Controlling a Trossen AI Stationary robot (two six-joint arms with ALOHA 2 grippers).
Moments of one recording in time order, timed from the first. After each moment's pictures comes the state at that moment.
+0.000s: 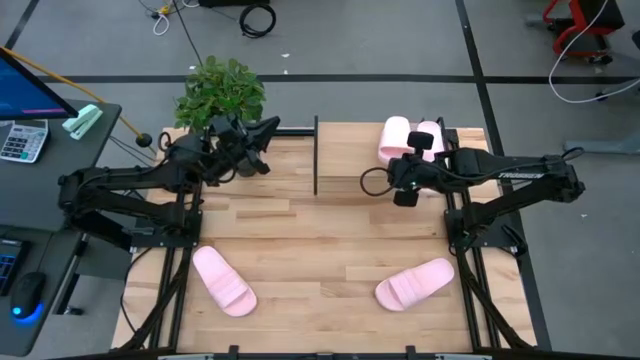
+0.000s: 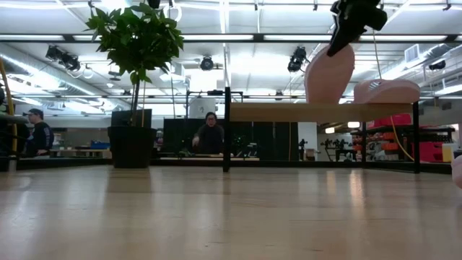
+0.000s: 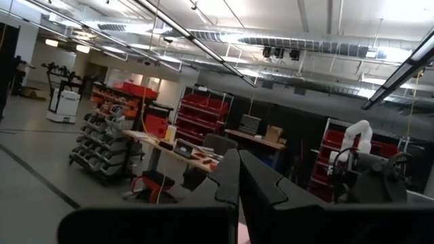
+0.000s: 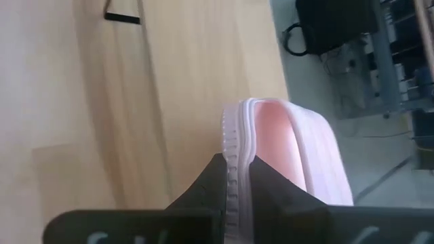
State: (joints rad) left arm 0.14 1.05 0.88 0.56 -0.42 -0.17; right arm -0.02 1.20 1.24 -1.10 0.63 -0.08
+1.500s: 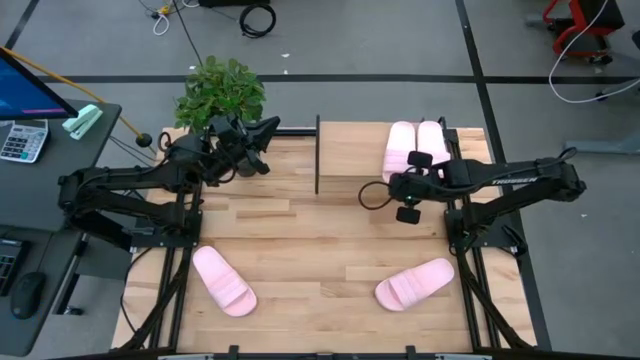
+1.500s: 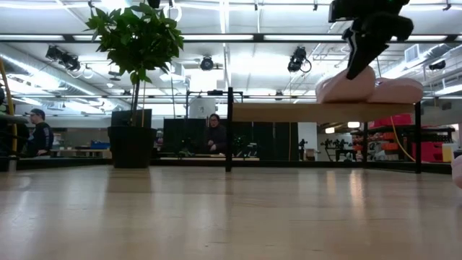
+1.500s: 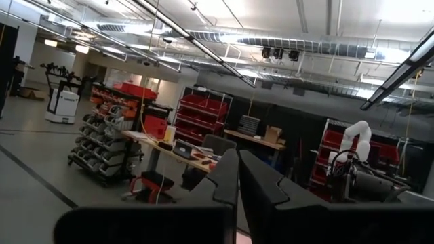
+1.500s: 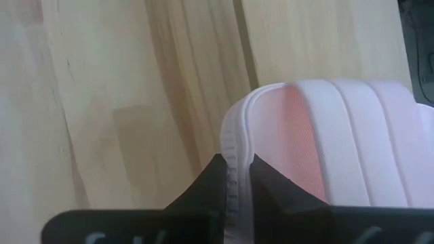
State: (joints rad) left arm 0.14 1.05 0.88 0.57 -0.42 -0.17; right arm 0.02 1.19 1.09 -1.15 0.44 0.13
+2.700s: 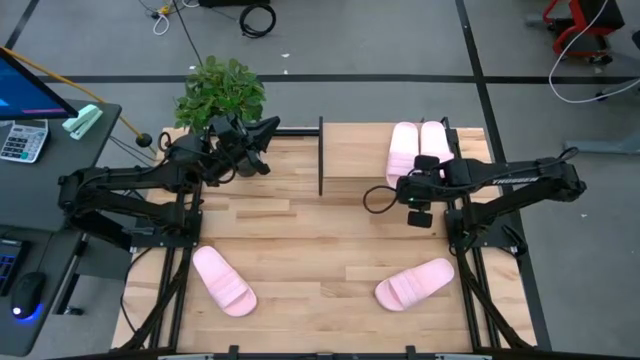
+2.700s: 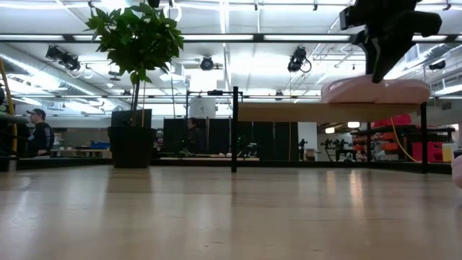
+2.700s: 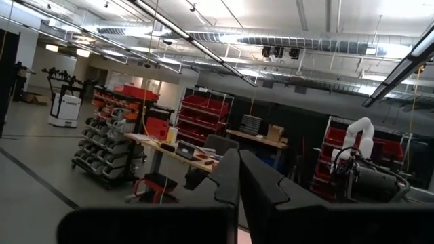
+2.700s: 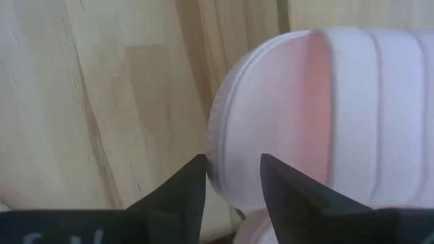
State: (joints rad) left arm 0.14 1.05 0.88 0.57 -0.42 -0.14; right arm 0.02 1.19 1.10 -1.31 0.36 0.14
